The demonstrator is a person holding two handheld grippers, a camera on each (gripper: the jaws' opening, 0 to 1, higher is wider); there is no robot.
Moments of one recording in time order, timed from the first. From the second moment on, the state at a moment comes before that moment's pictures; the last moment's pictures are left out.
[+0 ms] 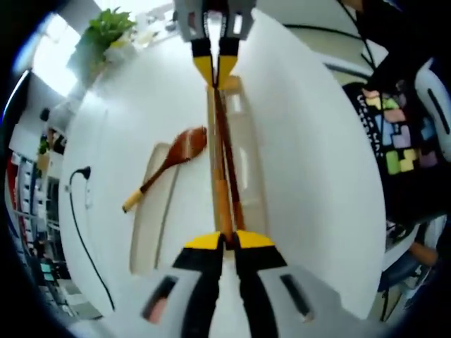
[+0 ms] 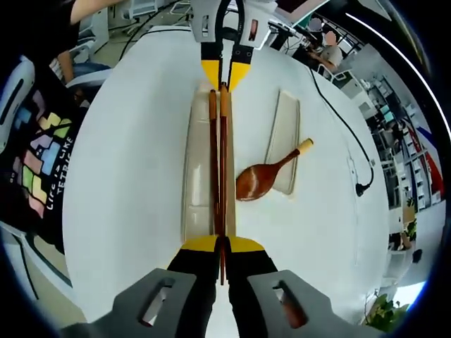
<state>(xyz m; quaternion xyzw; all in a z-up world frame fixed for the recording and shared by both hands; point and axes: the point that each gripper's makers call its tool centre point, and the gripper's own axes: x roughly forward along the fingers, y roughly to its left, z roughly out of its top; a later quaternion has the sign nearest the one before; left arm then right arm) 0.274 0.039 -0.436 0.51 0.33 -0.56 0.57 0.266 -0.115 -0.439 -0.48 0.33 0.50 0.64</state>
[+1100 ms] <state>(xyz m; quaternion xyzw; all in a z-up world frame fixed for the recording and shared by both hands) 0.258 0.048 -0.451 0.49 0.38 -0.59 0.52 0.253 -0.107 -0.445 -0.45 0.36 0.52 0.63</state>
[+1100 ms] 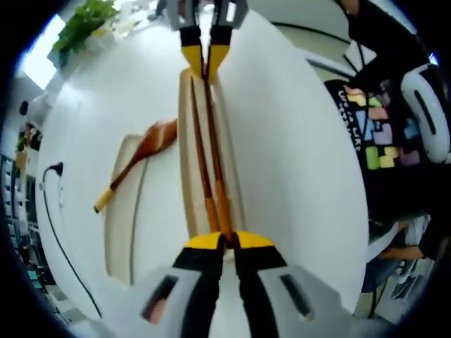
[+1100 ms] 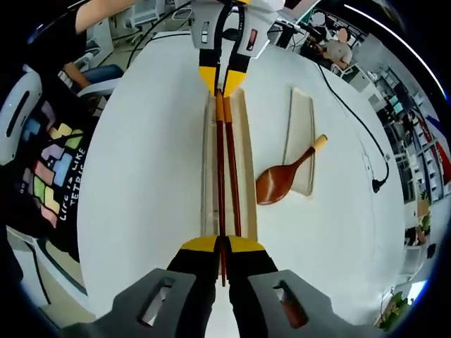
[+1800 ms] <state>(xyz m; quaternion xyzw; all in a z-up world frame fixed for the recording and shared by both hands) 0.256 0.056 -0.449 0.48 0.39 -0.59 0.51 0.255 -0.101 -0.449 -0.42 0.37 0.53 0.64</state>
